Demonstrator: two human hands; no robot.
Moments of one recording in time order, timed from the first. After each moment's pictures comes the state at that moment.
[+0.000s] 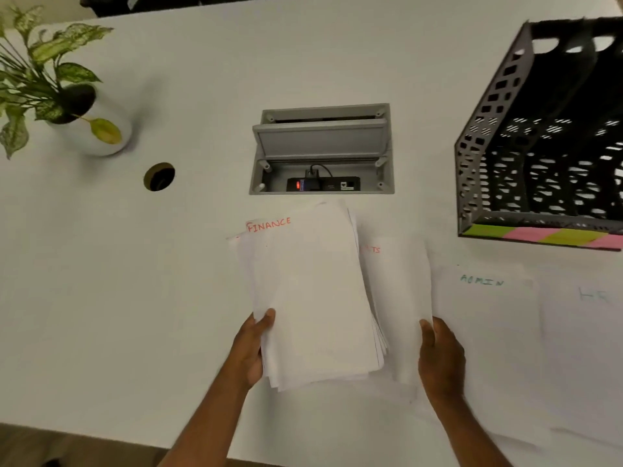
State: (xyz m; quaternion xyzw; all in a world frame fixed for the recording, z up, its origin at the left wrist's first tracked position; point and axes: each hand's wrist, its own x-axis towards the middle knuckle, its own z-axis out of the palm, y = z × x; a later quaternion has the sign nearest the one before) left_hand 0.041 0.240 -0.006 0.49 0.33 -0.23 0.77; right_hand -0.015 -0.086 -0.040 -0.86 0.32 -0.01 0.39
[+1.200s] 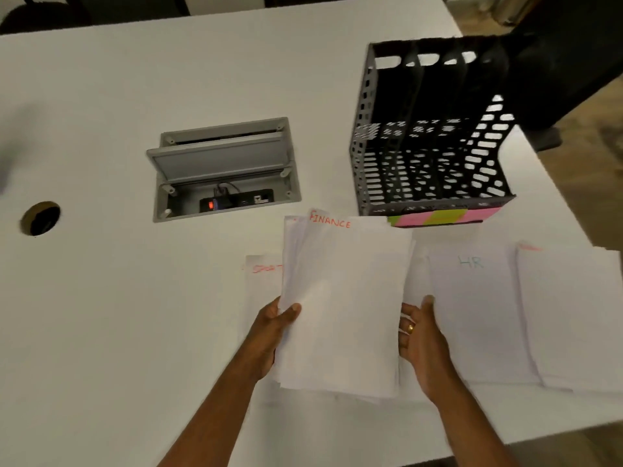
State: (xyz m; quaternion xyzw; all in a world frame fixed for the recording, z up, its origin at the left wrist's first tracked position) left_hand 0.068 0.065 0.017 0.57 0.17 -0.36 0.72; right_hand -0.035 -0.196 0.014 -0.52 0.46 0.08 0.72
